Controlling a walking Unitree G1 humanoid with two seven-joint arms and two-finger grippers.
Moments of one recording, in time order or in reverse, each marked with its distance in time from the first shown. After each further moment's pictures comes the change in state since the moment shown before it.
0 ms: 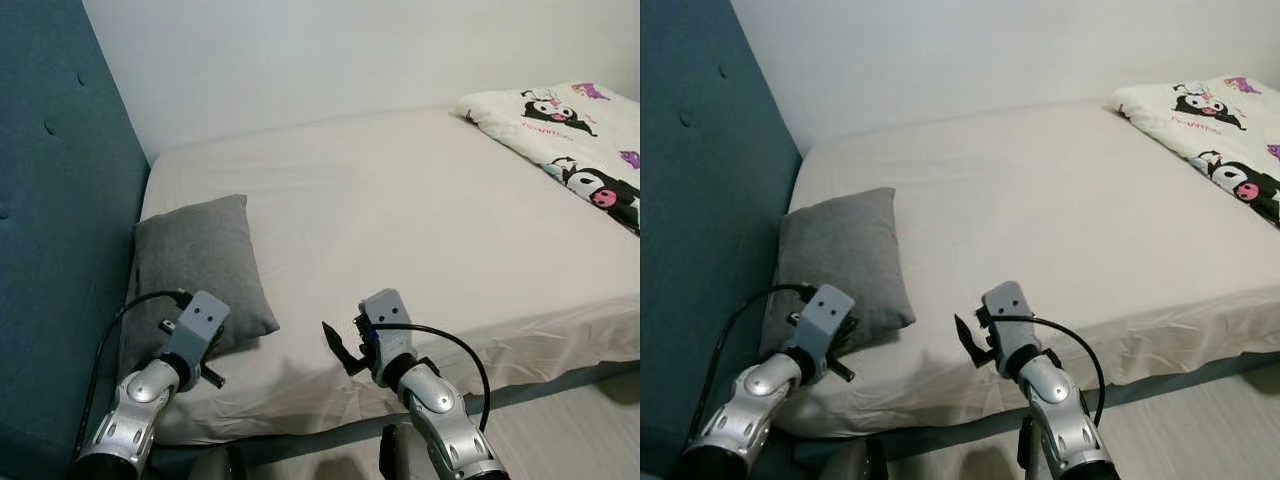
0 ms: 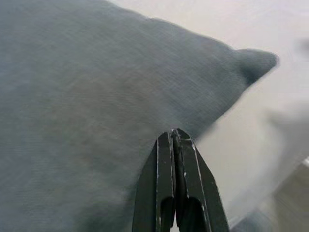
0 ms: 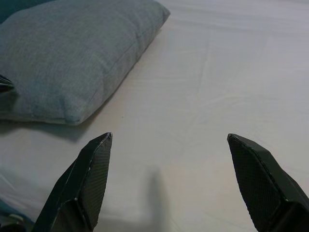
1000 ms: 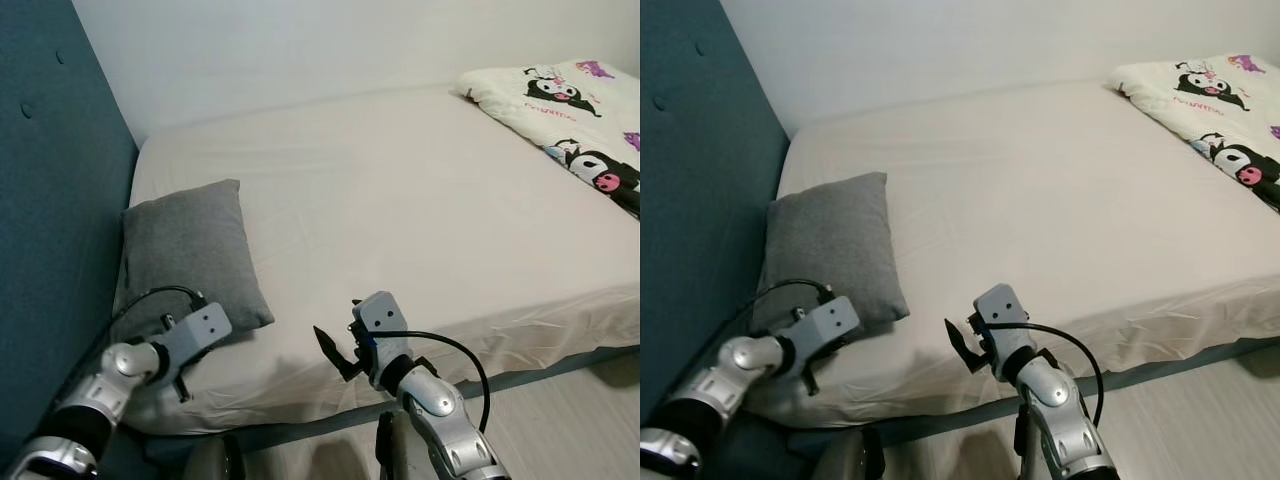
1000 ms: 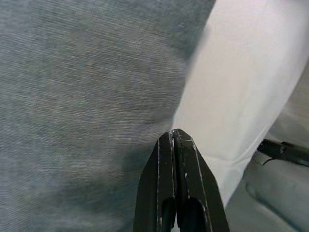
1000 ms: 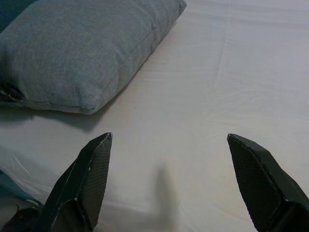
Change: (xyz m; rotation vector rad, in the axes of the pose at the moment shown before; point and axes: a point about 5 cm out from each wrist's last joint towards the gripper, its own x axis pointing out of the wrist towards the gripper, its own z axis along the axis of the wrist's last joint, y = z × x) left arm 0.001 0.037 -0.008 0.360 0.221 -0.260; right arm -0.004 0.008 0.007 -0.012 -0.035 0.064
